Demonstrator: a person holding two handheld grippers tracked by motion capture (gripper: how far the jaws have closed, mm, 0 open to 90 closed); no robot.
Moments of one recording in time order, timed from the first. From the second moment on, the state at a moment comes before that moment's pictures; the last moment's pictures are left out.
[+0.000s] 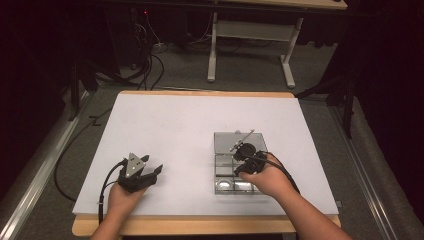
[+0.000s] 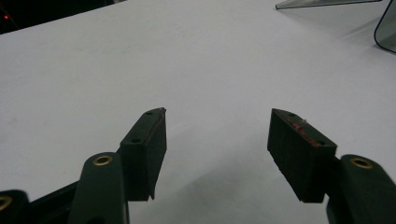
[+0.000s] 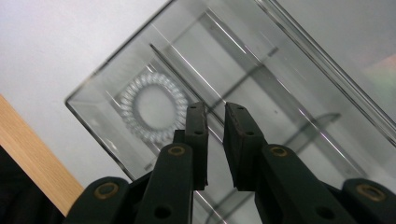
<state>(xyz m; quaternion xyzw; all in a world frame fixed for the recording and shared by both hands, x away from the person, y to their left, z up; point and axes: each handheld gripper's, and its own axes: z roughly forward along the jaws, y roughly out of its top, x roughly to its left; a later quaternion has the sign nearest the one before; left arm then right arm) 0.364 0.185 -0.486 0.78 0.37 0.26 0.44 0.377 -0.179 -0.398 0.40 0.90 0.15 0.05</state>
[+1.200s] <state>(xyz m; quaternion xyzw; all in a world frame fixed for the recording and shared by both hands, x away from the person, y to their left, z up) 0.364 0.185 -0.486 0.77 0.37 0.26 0.44 0.366 -0.294 -0.389 0.50 0.85 0.13 0.10</state>
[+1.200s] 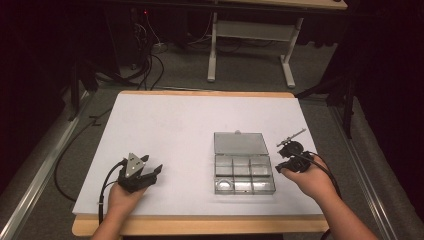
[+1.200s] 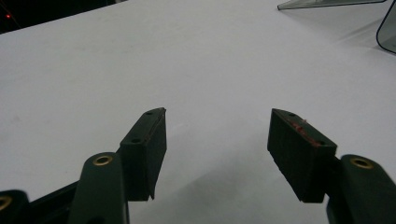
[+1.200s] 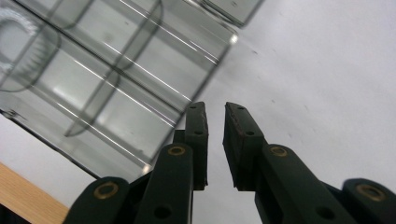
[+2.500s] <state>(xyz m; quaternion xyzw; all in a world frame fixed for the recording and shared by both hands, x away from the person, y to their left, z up) 0.366 0.186 -0.486 0.78 0.38 0.25 0.44 0.361 -0.339 -0.427 0.55 0.81 0.15 0.12</state>
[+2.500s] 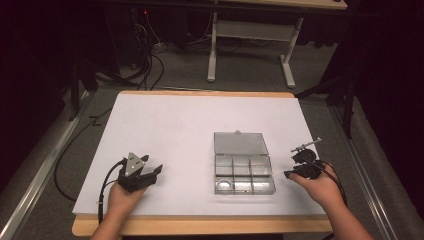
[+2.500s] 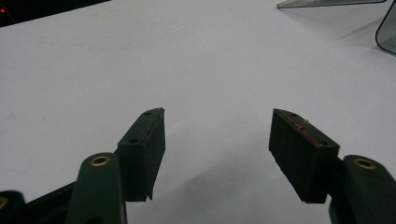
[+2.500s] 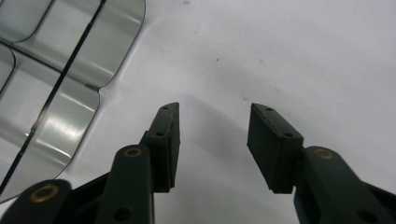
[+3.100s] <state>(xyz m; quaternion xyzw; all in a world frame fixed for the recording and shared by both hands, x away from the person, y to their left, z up) 0.367 0.187 -0.487 0.78 0.38 0.25 0.44 0.334 -0.353 -0.441 0.55 0.76 0.27 0.20</state>
